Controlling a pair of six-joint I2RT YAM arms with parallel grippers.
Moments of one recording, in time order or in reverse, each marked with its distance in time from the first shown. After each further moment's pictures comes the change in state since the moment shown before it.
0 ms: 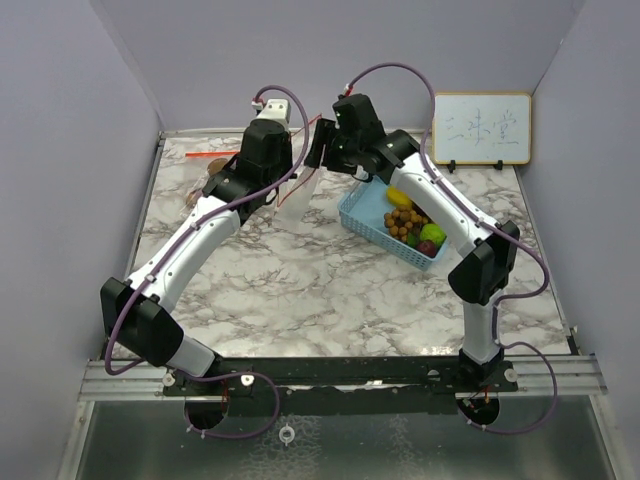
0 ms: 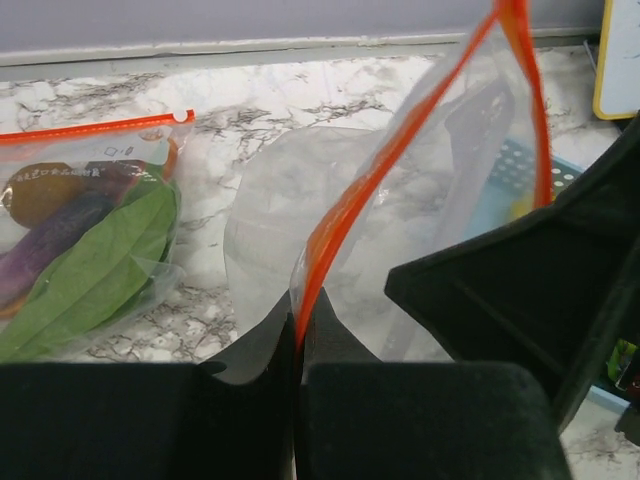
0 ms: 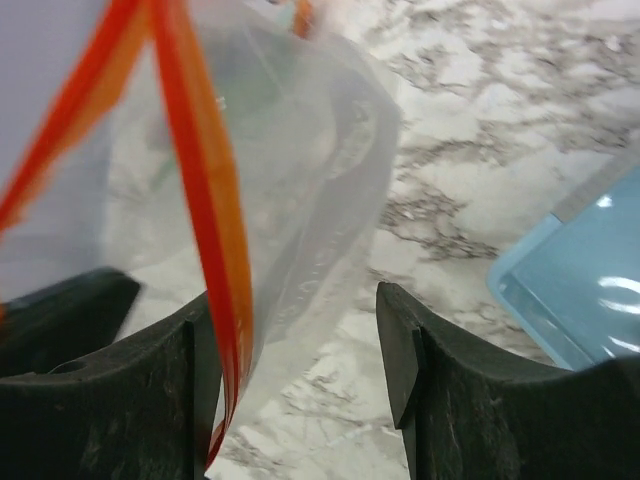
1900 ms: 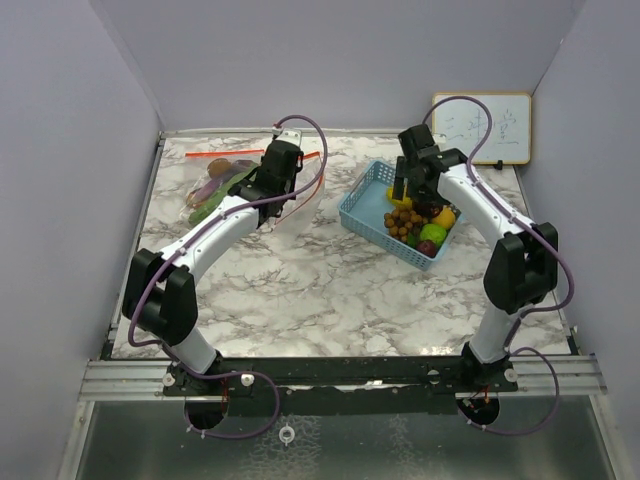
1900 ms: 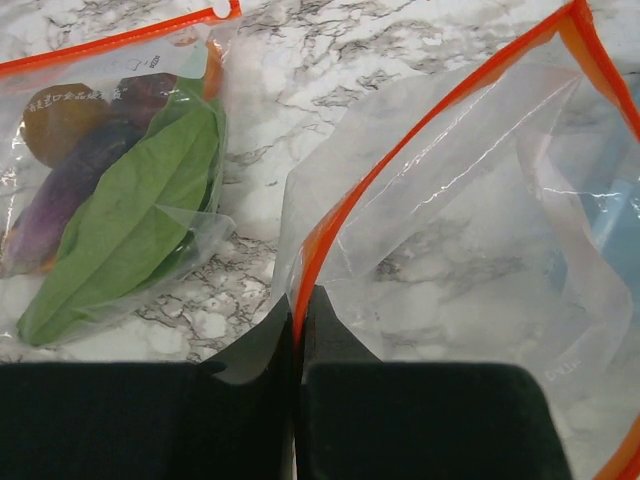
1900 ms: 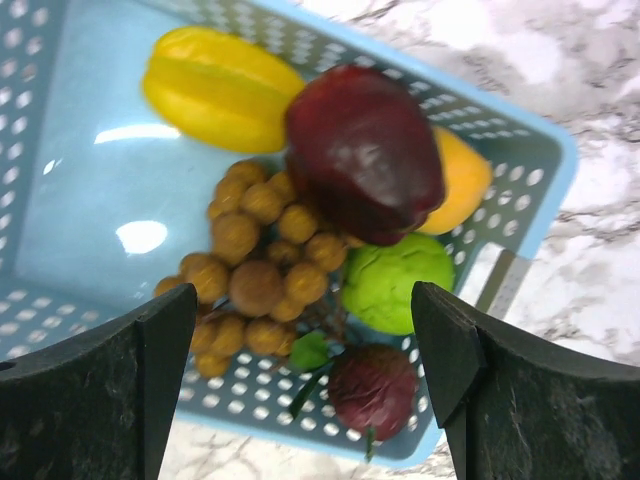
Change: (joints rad) left arm 0.011 0.132 -0.141 0.066 -0.126 0.116; right arm -0.294 -0.193 -0.529 -0.142 0.367 -0.178
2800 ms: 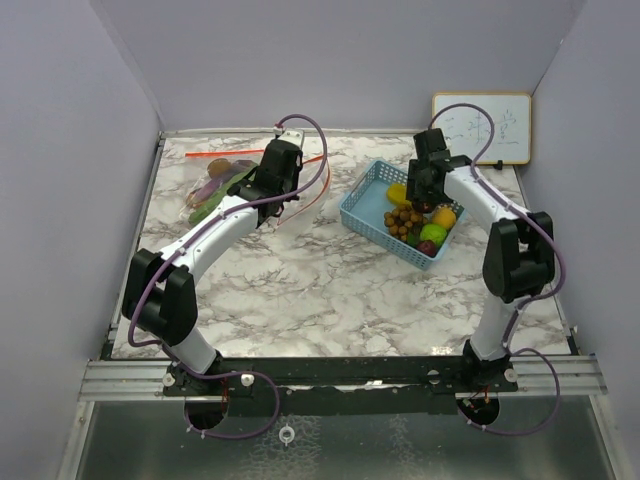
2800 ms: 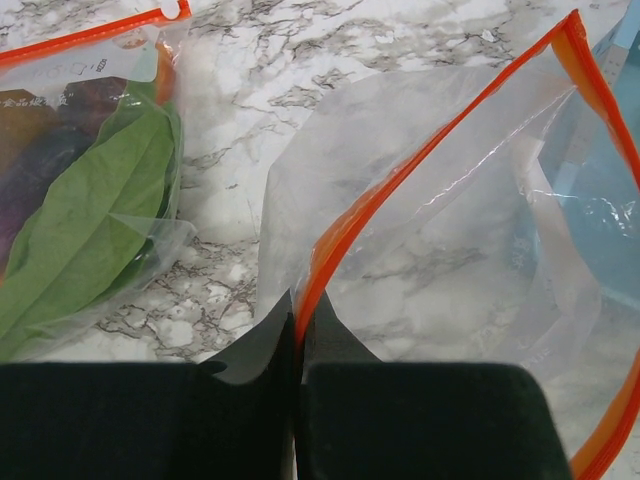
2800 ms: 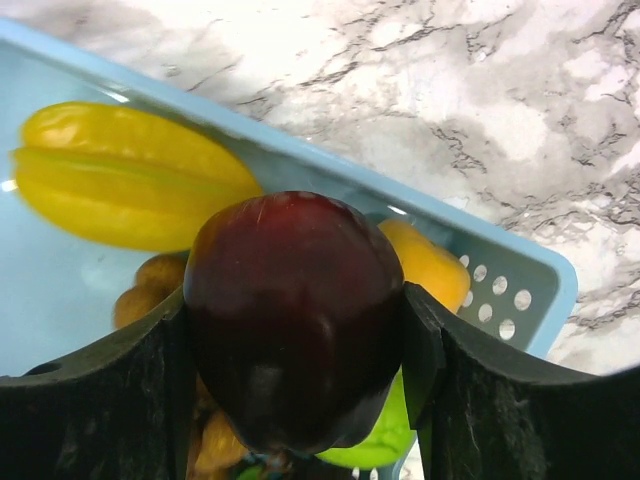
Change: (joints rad) left arm 0.000 0.001 -0.001 0.014 0.102 -0.019; right arm -0.124 0.122 -0.071 0.213 -0.022 -0.164
